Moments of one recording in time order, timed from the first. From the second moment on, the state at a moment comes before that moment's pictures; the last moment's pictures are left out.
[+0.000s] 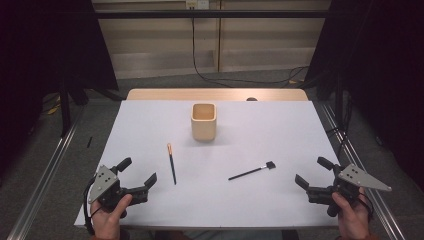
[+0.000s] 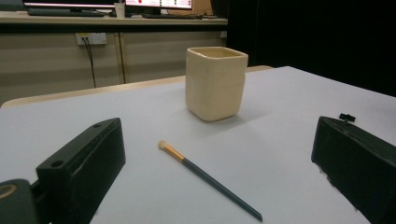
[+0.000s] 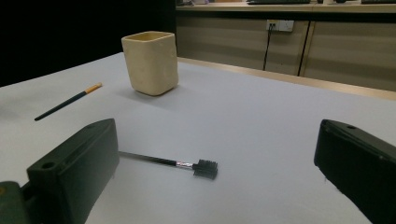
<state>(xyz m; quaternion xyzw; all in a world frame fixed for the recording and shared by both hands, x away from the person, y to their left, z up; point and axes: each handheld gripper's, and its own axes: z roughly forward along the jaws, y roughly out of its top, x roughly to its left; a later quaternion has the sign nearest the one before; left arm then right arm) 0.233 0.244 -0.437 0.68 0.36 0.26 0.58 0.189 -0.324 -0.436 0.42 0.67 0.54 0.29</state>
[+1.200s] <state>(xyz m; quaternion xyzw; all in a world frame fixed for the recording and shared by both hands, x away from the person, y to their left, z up) 0.247 0.228 -0.423 0.73 0.34 0.23 0.55 0.194 -0.315 -0.435 0.41 0.67 0.56 0.27</state>
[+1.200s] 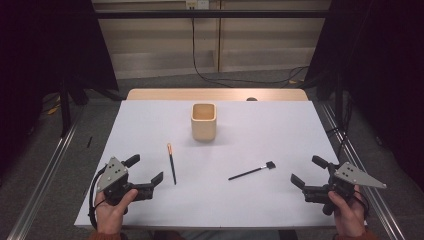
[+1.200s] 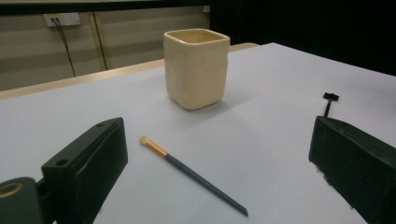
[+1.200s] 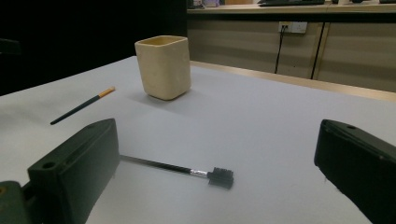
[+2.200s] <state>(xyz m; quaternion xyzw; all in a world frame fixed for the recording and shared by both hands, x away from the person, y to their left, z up) 0.286 0.220 -0.409 0.73 0.36 0.21 0.54 0.198 -0.312 -0.435 0.40 0.68 0.56 0.27</state>
